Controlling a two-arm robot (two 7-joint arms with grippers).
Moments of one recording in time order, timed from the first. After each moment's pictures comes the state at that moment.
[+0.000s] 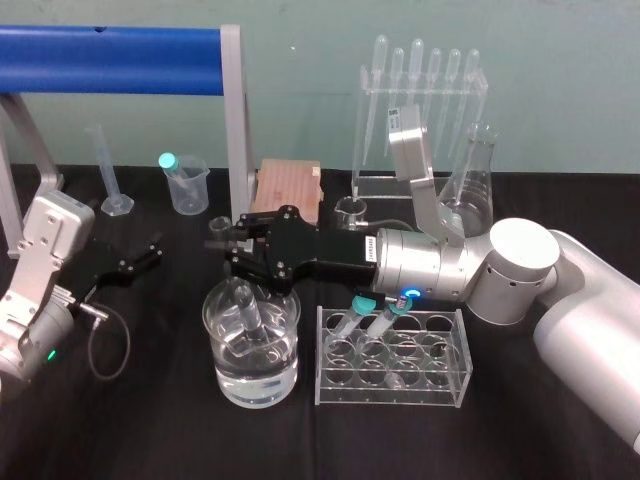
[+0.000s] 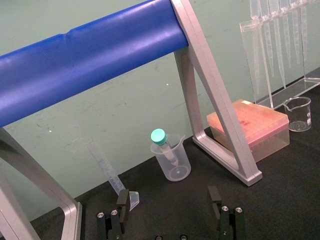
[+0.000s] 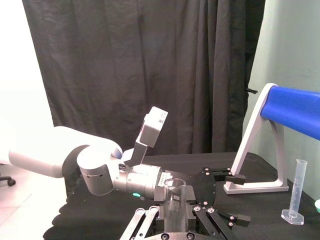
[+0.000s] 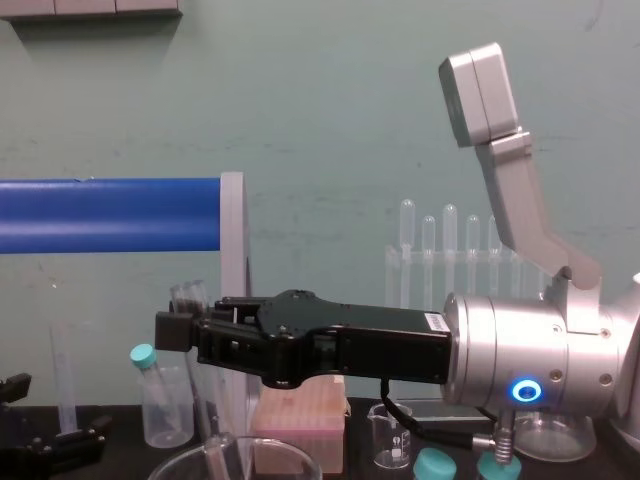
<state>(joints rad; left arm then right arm) -0.20 0.60 0.45 -1.41 -0.25 -0.12 0.03 0.67 0.27 -0.76 -1.09 0.66 -0.15 1.02</state>
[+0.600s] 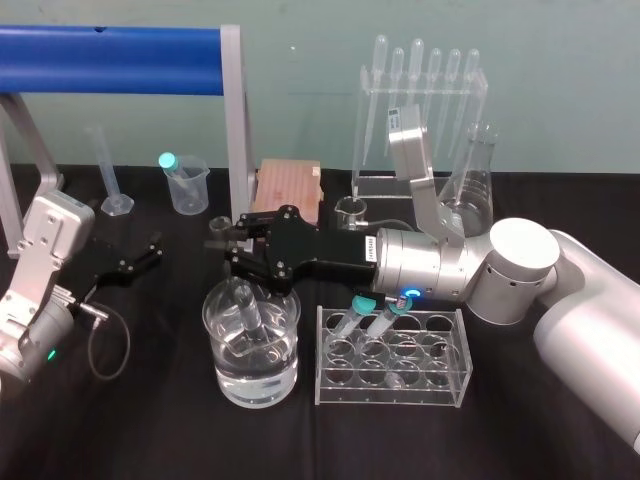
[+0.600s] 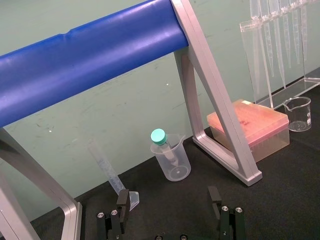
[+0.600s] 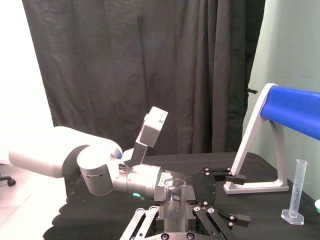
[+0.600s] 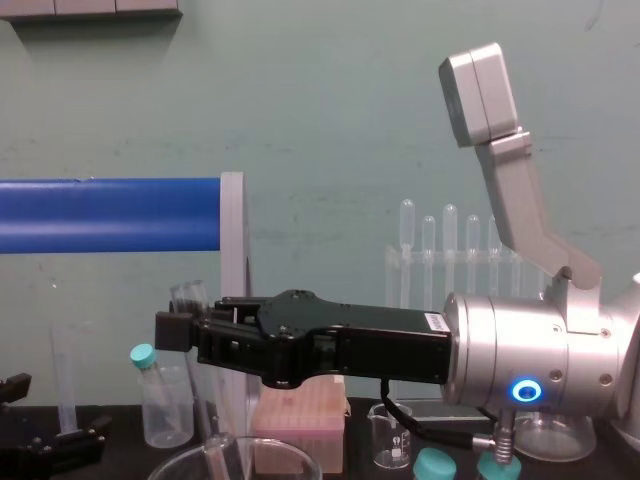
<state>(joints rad) -0.20 0.60 0.45 -1.41 -0.25 -0.12 0.03 0.67 0.27 -0.76 -1.09 0.66 -0.15 1.02</state>
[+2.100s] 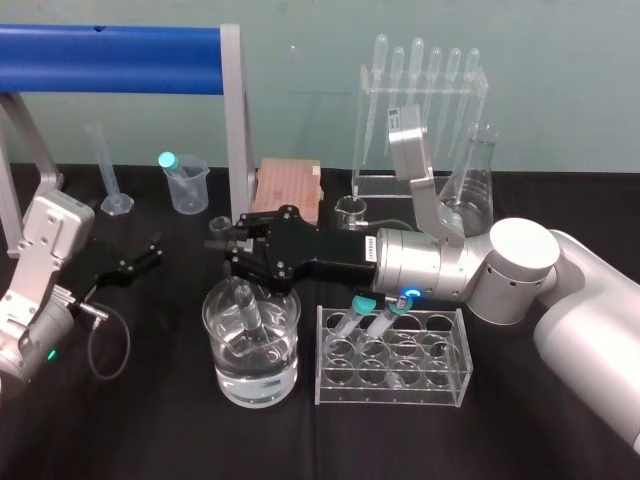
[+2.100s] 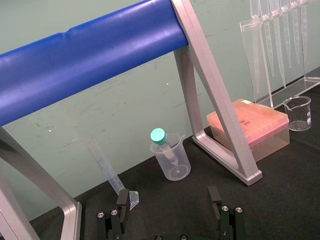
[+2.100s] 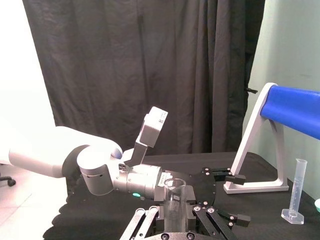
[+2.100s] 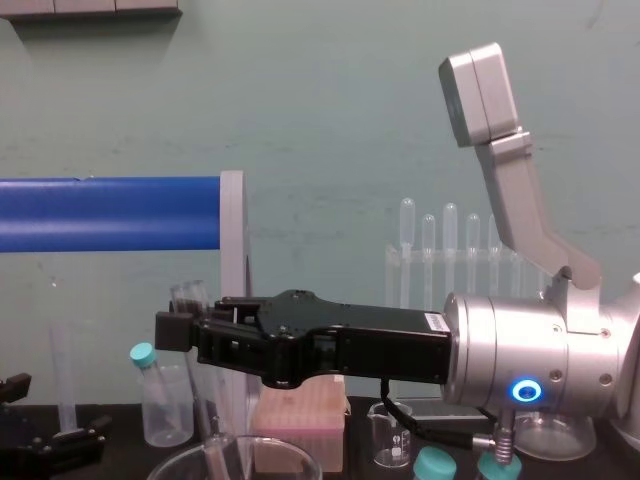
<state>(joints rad) -0.20 0.60 0.45 -1.41 -0.25 -0.12 0.03 0.67 0.27 -0.76 -1.09 0.66 -0.15 1.02</state>
